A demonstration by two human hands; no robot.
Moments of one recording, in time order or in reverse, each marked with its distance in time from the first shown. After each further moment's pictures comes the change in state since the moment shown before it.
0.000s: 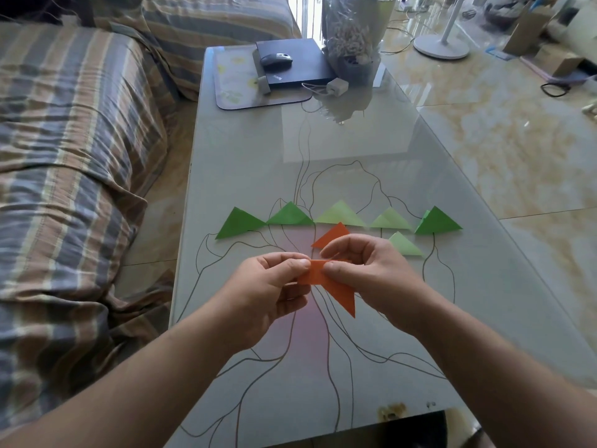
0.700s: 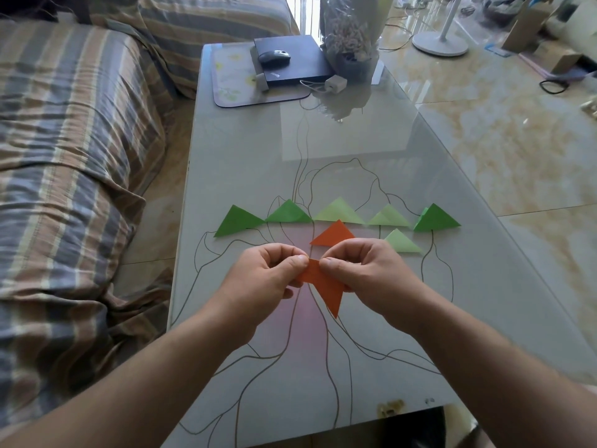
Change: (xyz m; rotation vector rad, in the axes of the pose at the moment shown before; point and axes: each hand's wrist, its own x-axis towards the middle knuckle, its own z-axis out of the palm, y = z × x) left_hand 0.000 -0.001 -0.003 0.374 0.064 0.235; right_hand 0.004 0.010 0.002 -0.037 0.005 0.027
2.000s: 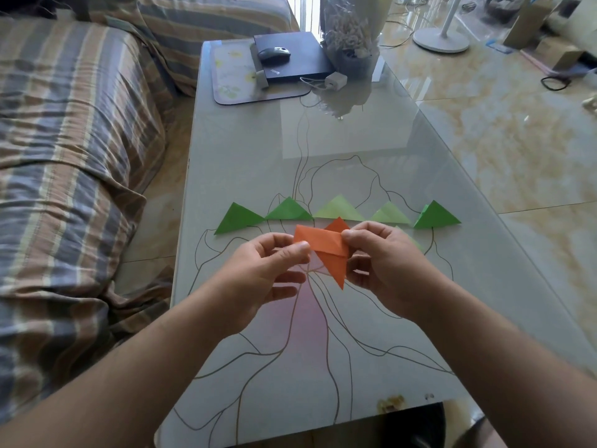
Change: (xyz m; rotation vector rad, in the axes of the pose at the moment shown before) left_hand 0.005 0.008 -0.011 -0.227 -0.131 -0.153; right_hand 0.000 -0.021 -0.010 0.366 0.071 0.192
